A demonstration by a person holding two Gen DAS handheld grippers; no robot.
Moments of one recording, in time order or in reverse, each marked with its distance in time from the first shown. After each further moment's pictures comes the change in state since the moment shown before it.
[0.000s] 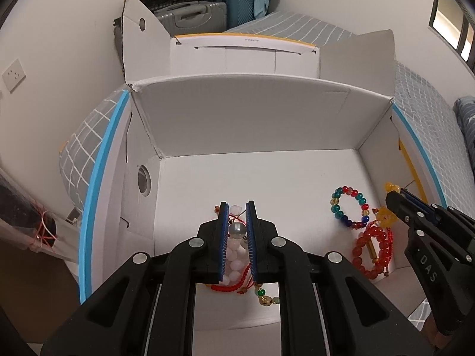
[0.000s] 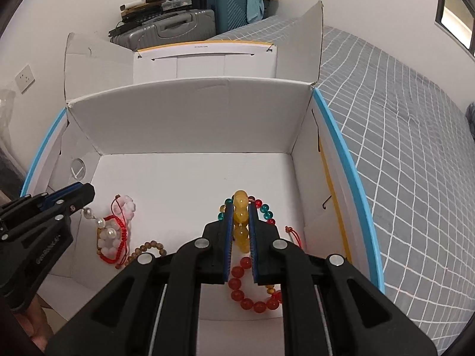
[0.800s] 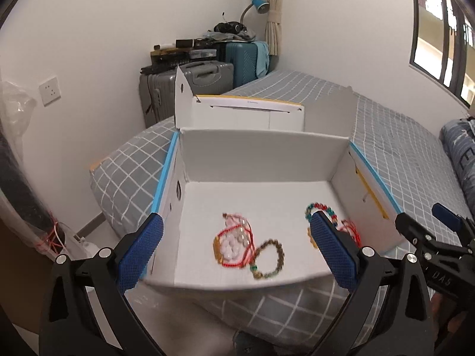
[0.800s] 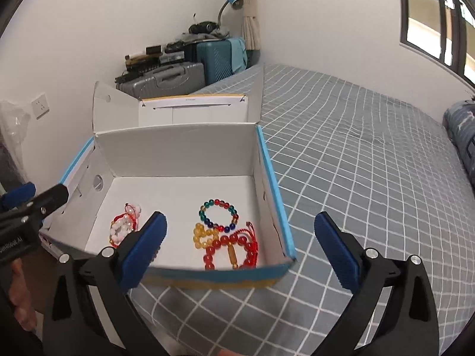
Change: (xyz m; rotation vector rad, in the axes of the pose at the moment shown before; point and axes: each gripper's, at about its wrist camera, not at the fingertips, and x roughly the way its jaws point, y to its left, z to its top) left arm -0.112 0.001 -0.066 -0.039 -0.306 -0.001; right arm -0.108 -0.047 -0.066 0.046 -0.266 0.001
